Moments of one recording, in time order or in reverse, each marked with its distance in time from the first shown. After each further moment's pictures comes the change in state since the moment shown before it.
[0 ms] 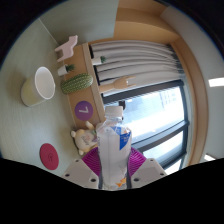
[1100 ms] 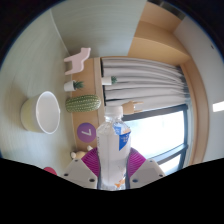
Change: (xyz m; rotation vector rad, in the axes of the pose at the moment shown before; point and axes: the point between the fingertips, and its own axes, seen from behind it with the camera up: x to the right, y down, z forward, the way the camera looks) arm -0.023 -0.105 0.024 0.159 -0.014 -0.144
